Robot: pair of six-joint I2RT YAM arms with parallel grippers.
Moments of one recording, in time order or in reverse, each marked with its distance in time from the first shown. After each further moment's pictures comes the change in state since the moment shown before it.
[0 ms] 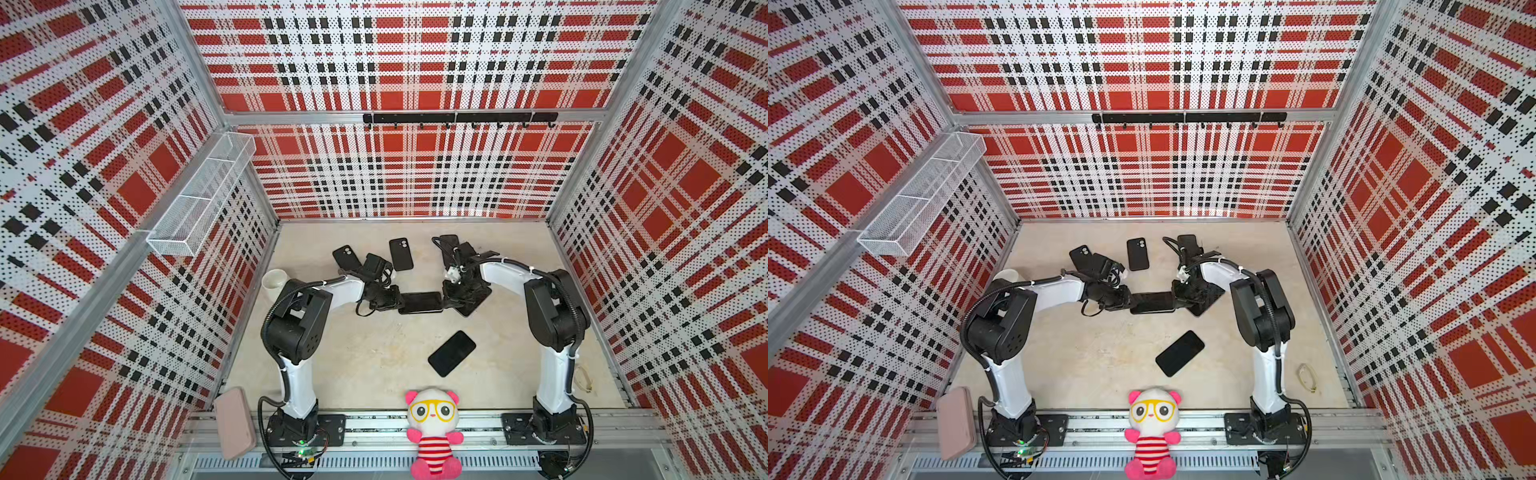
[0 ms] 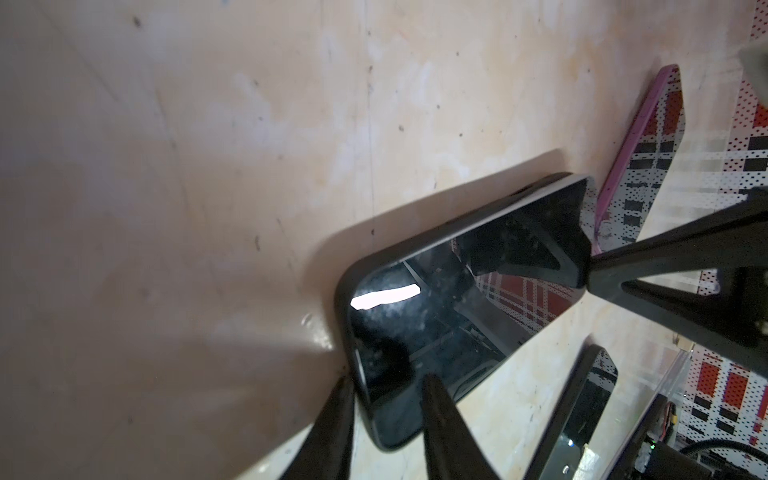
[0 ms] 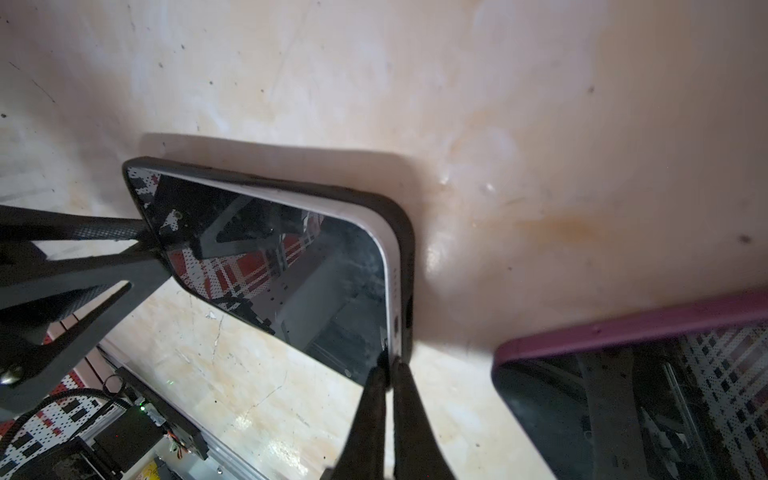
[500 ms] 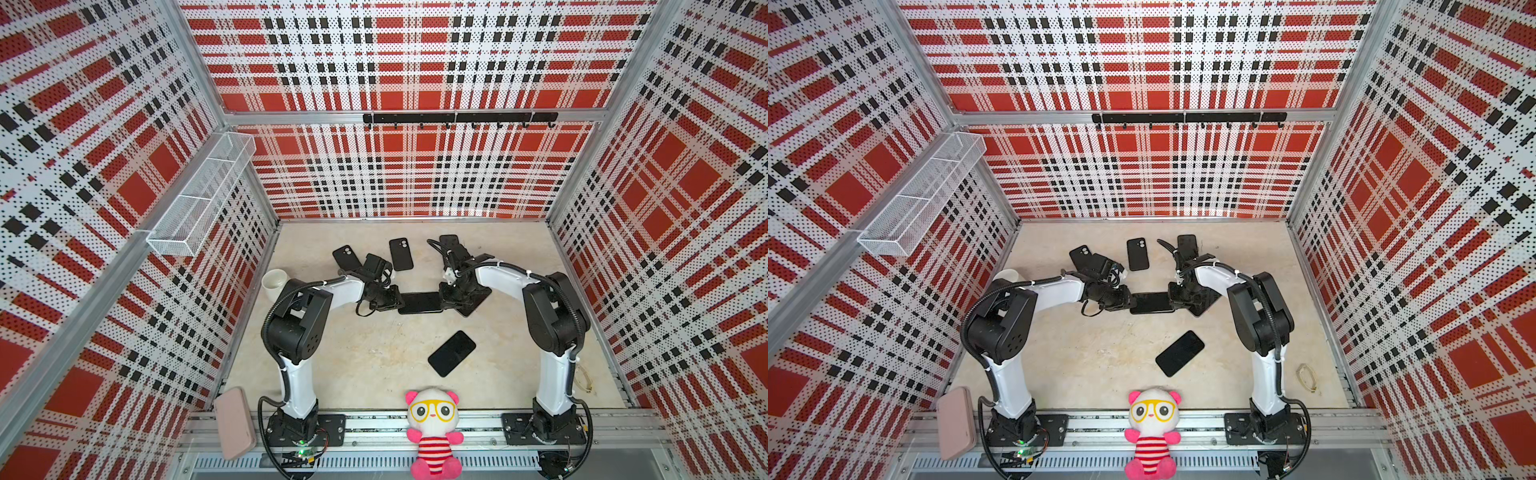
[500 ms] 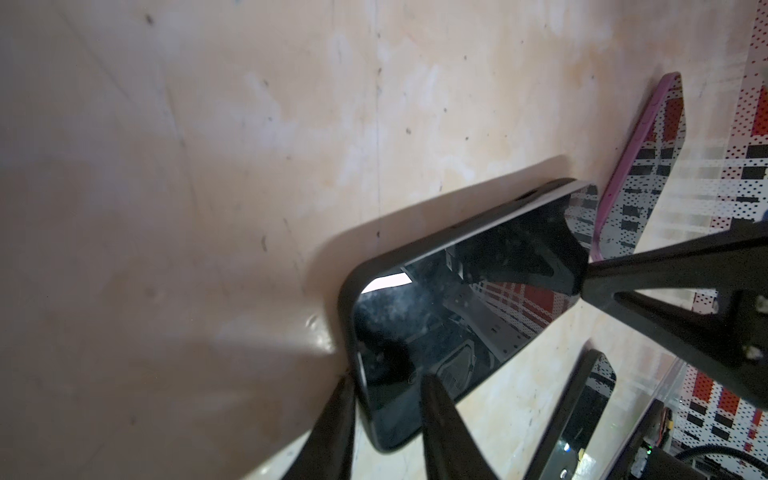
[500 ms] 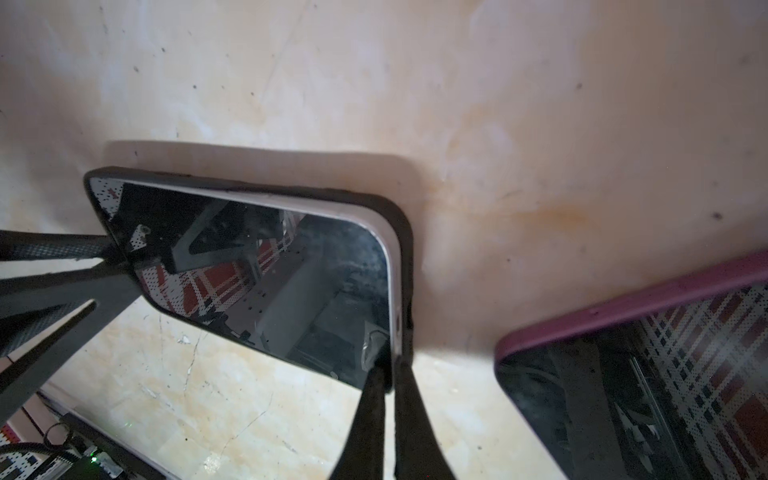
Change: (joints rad) left arm -0.001 0.004 -0.003 0.008 0.000 -0.018; right arm 0.064 0.006 -0.029 0.029 0.127 0.060
